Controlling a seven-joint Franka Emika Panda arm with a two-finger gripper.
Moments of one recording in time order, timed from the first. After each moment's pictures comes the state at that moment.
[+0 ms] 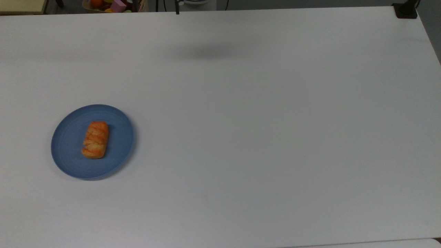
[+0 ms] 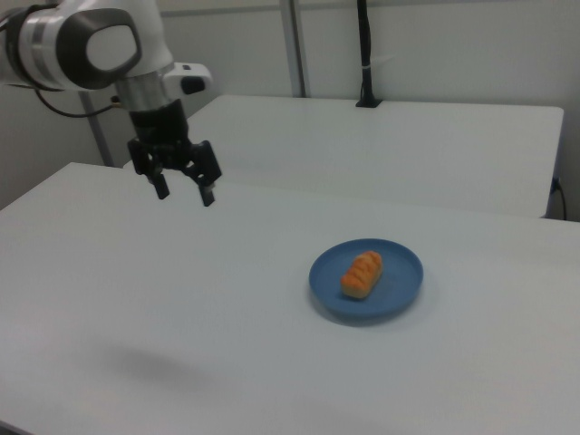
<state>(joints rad) 0.09 -0.04 -0.10 -1.71 -0.05 1.69 -0.07</state>
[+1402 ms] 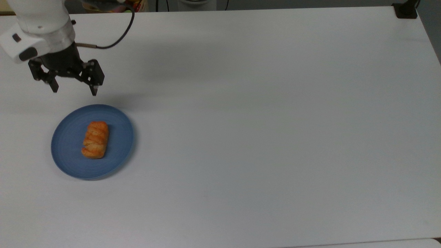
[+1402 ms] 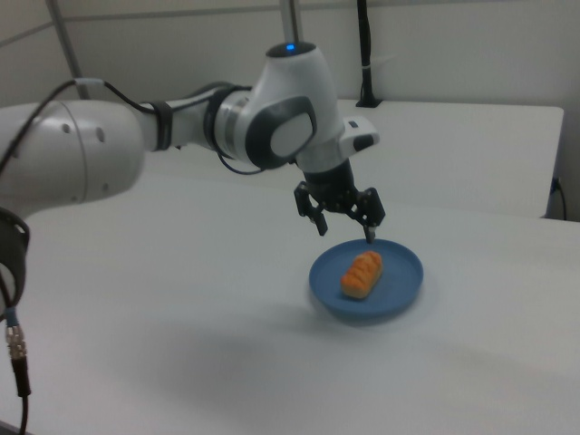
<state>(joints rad) -0.19 0.47 -0.10 -1.39 0.00 2.04 -0.31</state>
